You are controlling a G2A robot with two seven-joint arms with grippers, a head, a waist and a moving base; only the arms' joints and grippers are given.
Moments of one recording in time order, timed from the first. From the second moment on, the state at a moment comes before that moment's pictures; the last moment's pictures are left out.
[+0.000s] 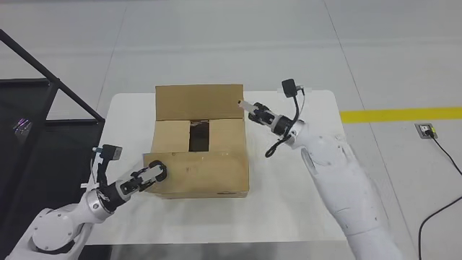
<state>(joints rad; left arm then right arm) 1.30 -0.83 -1.47 -1.63 -0.39 -0.50 -0.75 -0.55 -1.45 1.19 -1.01 -0.15 -0.33 0.61</state>
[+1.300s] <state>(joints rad) 1.28 -0.87 -1.44 -1.64 -0.20 -0.40 -0.57 -0.17 -1.55 1.16 -0.29 0.30 -0.78 1.05</state>
